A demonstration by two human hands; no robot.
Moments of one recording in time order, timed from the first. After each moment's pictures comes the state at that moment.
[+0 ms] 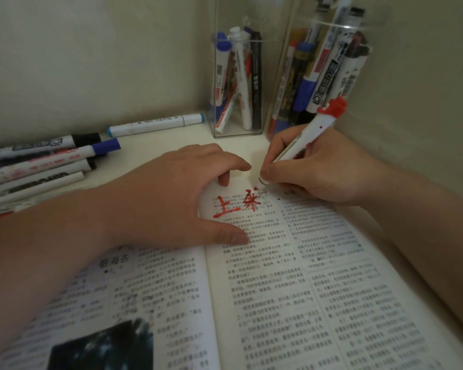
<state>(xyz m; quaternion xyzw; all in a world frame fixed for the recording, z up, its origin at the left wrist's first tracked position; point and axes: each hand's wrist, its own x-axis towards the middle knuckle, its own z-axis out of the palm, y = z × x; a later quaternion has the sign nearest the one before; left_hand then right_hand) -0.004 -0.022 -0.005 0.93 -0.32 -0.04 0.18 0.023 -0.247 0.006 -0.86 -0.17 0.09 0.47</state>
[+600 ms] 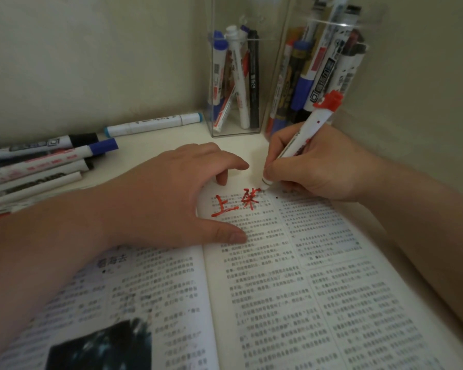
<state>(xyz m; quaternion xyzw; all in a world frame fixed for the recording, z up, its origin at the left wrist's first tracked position) -0.004 -0.021 -0.005 0.93 -0.32 -0.04 0.18 0.023 -0.248 0.008 -0.87 -0.15 0.09 0.46</state>
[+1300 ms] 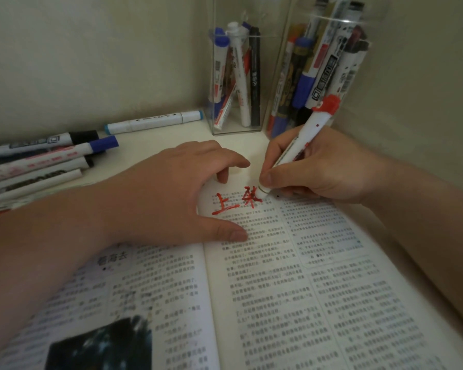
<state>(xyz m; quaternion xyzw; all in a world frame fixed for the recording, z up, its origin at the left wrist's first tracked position) -0.003 -0.021 -0.006 0.93 -0.32 -0.04 0.17 0.022 -0.251 0.006 -0.83 -0.19 0.15 0.49</state>
